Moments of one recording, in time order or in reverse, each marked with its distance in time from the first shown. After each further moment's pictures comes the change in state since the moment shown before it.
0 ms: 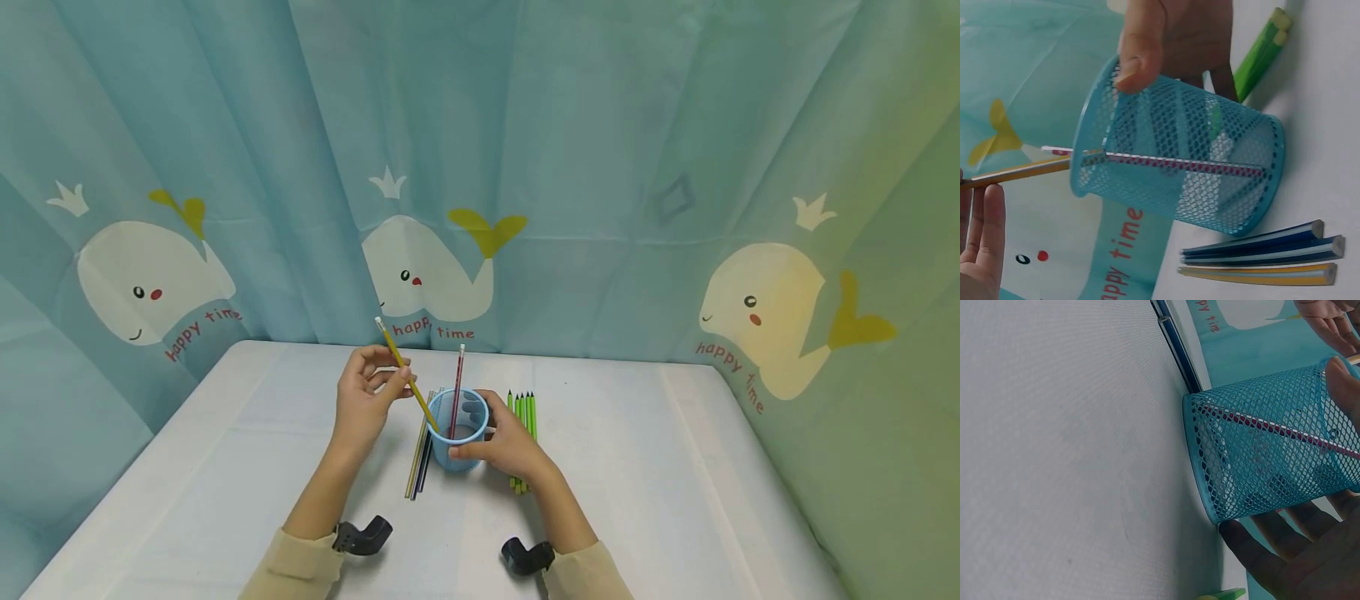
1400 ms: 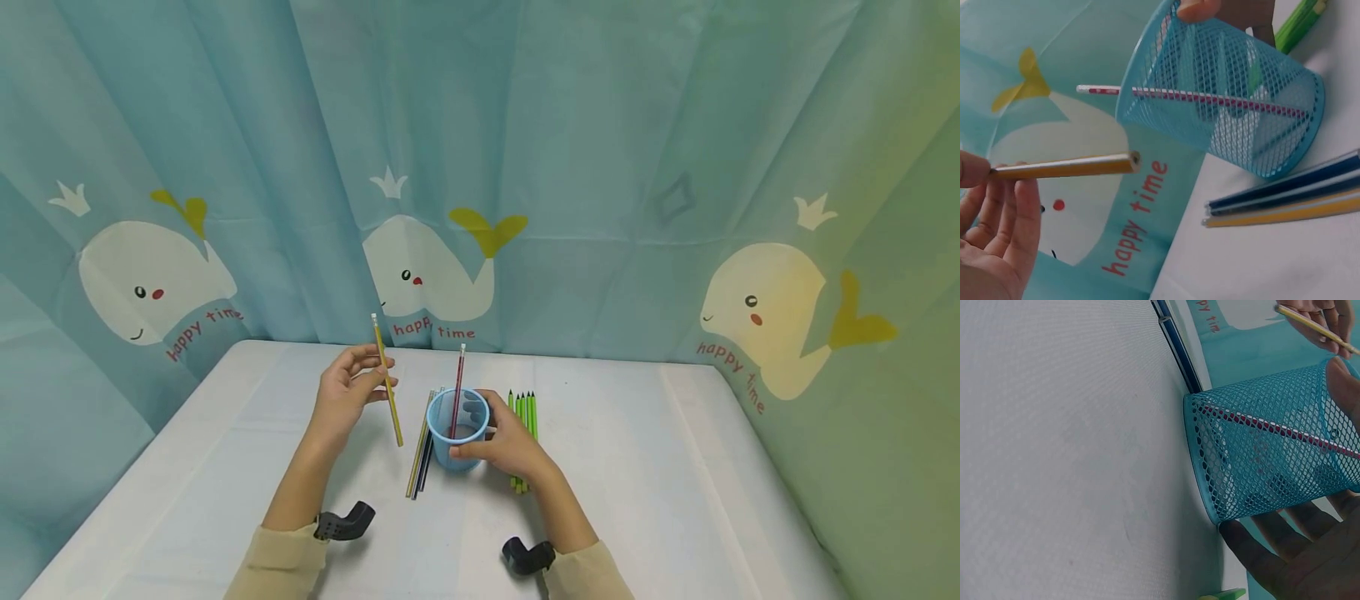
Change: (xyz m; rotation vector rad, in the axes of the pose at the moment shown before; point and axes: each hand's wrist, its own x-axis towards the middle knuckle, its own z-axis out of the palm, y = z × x) left_hand 0.010 0.004 -0.033 0.076 -0.036 -0.243; right_hand 0.000 0.001 0.000 0.003 -0.008 -0.004
